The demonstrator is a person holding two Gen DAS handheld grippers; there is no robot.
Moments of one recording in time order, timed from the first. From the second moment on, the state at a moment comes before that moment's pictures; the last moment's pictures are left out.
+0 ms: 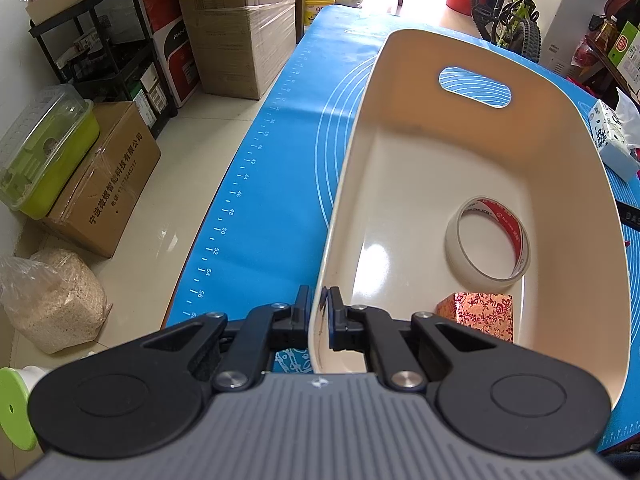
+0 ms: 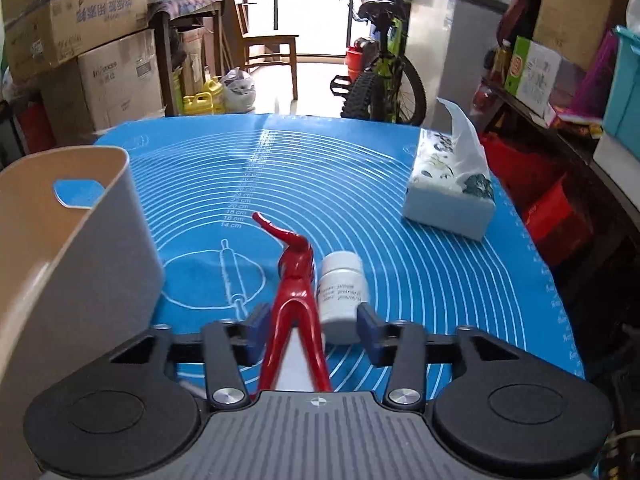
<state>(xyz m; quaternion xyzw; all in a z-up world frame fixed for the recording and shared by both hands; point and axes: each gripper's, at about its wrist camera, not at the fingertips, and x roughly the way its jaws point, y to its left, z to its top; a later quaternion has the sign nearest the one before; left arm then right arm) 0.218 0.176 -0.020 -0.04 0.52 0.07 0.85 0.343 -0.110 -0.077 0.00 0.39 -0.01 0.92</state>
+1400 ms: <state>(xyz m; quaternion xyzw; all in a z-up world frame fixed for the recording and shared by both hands) 0.218 0.177 -0.020 -0.04 0.52 0.07 0.85 0.338 -0.094 -0.074 -0.06 0.34 0.04 0.94</state>
